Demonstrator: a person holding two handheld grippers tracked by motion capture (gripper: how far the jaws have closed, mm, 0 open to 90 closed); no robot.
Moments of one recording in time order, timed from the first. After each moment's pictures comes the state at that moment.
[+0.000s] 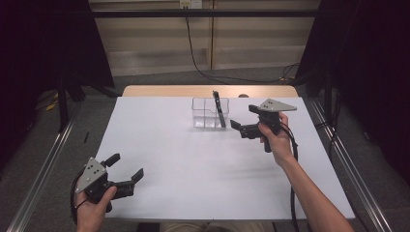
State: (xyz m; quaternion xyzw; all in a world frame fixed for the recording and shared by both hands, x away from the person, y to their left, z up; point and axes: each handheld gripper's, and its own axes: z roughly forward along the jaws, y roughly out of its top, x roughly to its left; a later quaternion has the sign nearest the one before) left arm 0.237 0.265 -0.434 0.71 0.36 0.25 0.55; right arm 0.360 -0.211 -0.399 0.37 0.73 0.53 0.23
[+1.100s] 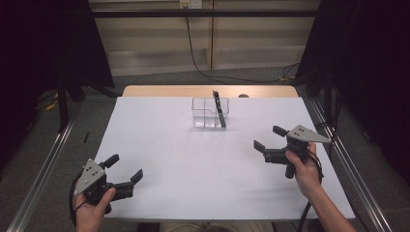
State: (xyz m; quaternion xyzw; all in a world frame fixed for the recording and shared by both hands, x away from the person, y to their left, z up) left arm 0.231 0.266 -0.433 0.71 0.37 0.25 0.55; right arm 0.278 -0.261 -0.418 0.41 0.69 0.55 0.25
